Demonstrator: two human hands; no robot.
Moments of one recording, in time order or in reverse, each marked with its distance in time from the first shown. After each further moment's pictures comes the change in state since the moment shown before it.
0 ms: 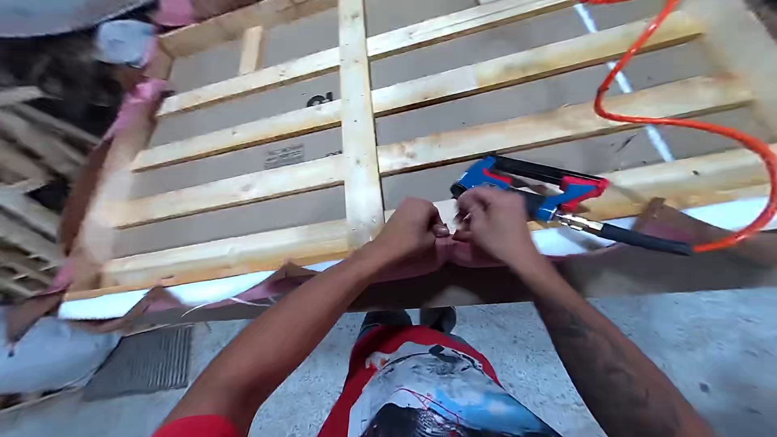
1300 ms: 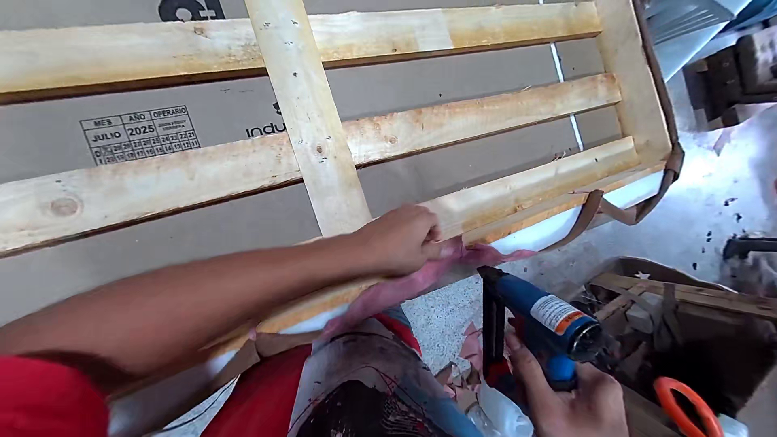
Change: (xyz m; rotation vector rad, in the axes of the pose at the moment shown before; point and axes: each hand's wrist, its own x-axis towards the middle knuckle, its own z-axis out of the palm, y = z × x) left_hand 0.015 -0.070 -0.045 -0.304 -0.481 0.270; right_hand -0.112 -0.188 0.014 -0.198 0.252 0.903
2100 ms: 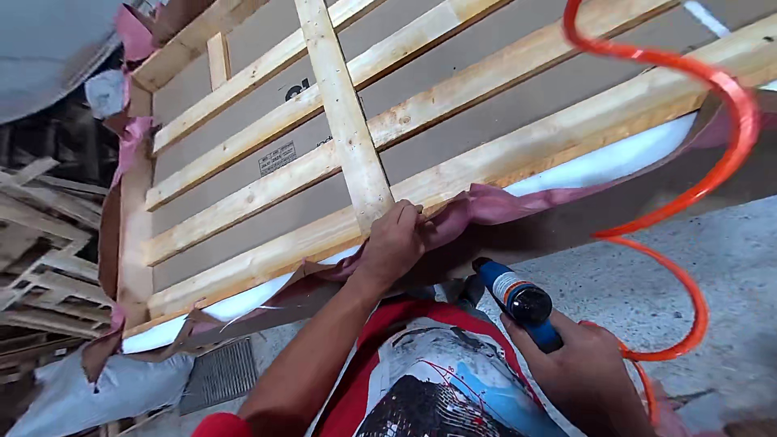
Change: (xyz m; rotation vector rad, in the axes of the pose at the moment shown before) left_hand -0.038 0.021 0.127 0.664 0.926 0.018; right_hand 0.008 0.150 0.048 0.117 -0.140 -0.383
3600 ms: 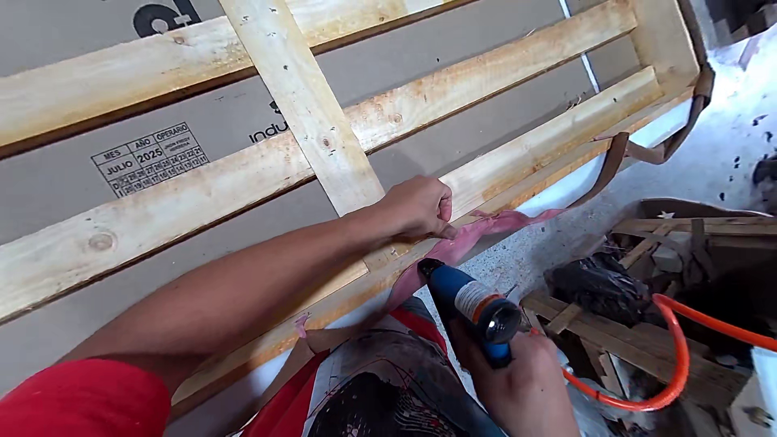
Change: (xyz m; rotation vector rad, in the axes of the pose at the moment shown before) left_hand 0.123 -0.097 0.017 -0.599 -1.076 0.006; right_hand 0.035 -0.194 0.057 -0.176 0.061 0.189
